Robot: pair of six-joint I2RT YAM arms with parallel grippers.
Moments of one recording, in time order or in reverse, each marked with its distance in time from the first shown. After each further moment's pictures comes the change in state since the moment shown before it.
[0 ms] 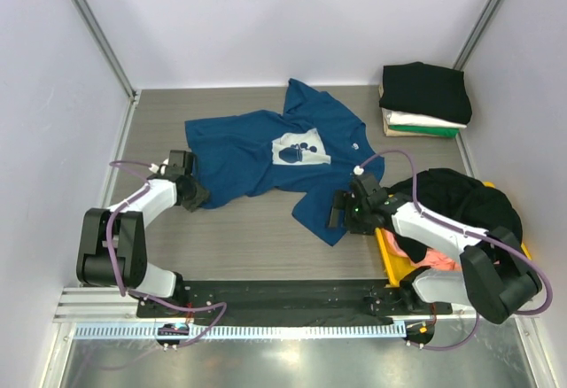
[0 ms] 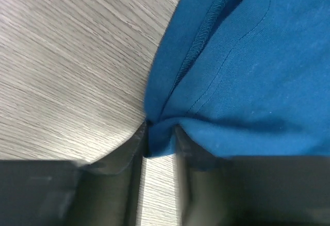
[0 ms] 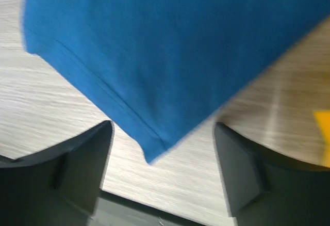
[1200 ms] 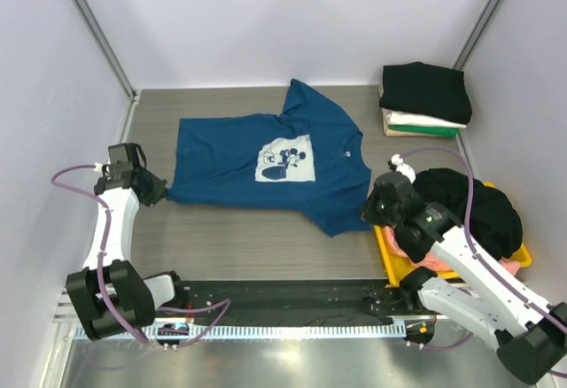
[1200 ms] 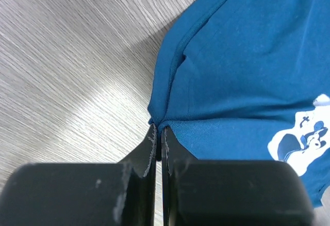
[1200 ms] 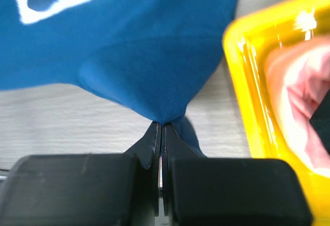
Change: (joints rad) left arm 0.352 -0.295 0.146 -0.321 0.084 0.118; right arm 0.026 -0.447 0.097 -0.323 0.239 0.122
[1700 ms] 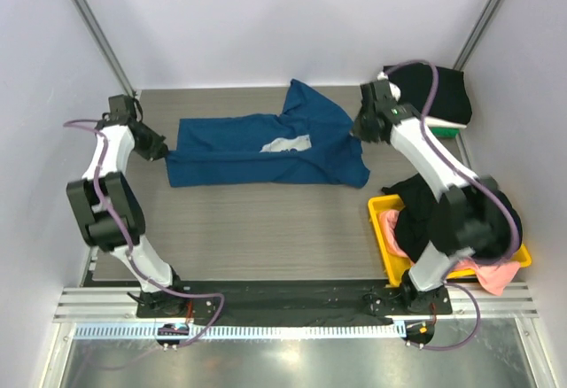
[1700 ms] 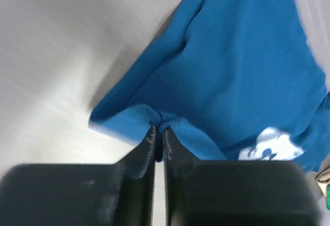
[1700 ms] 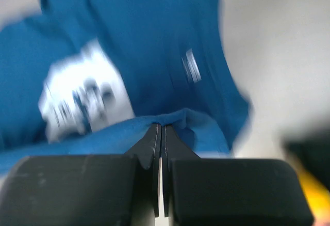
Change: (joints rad) left arm 0.000 0.560 0.510 -0.028 0.123 0.023; right arm -0.262 0.830 0.746 0.059 -0.001 -0.186
